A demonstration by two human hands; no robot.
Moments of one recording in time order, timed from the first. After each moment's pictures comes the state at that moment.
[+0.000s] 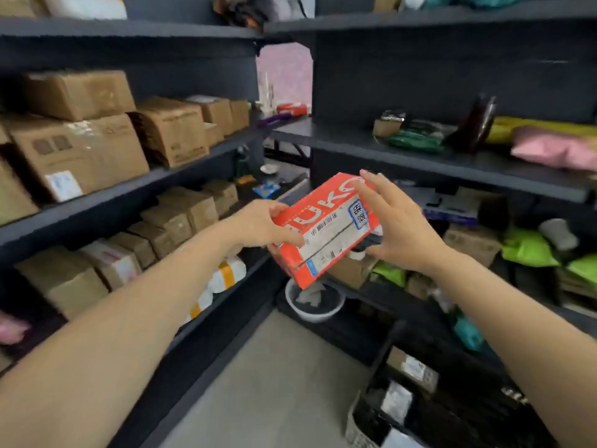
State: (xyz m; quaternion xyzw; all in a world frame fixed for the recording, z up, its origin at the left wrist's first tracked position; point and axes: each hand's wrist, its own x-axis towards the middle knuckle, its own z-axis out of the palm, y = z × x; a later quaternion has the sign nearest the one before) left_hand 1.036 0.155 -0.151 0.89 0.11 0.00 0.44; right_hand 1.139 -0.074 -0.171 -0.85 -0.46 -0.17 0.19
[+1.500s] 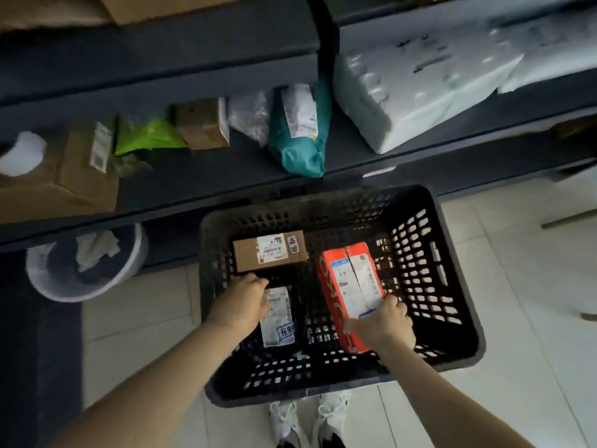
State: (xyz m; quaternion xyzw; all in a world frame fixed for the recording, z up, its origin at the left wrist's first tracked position) left_hand 1.316 -0.155 -0.708 0.91 -0.18 -0.36 0.06; right_hand 1.204 -0.356 -0.729 -0.79 0.47 0.31 0.25
